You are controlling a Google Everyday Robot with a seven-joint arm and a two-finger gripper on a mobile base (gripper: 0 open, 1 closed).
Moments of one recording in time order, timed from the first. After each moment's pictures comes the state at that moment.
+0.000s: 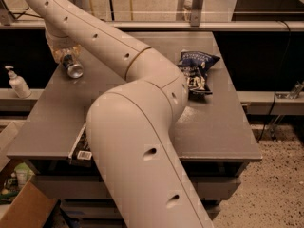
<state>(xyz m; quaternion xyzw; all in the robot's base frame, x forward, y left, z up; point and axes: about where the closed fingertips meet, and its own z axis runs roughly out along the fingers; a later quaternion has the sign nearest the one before) 0.783 0.285 0.834 -0.94 -0.24 -0.24 0.09</state>
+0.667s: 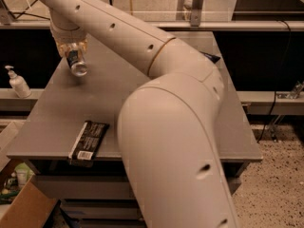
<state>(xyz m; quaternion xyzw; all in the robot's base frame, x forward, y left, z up) 0.746 0.253 0.874 -0.94 -0.19 -0.25 0.10</state>
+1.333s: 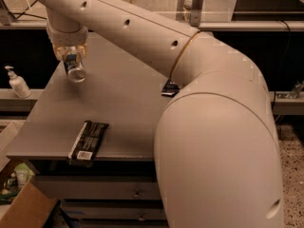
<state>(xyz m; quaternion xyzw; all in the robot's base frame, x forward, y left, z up) 0.693 0.237 0.893 -0.95 -0.17 -0.24 0.13</state>
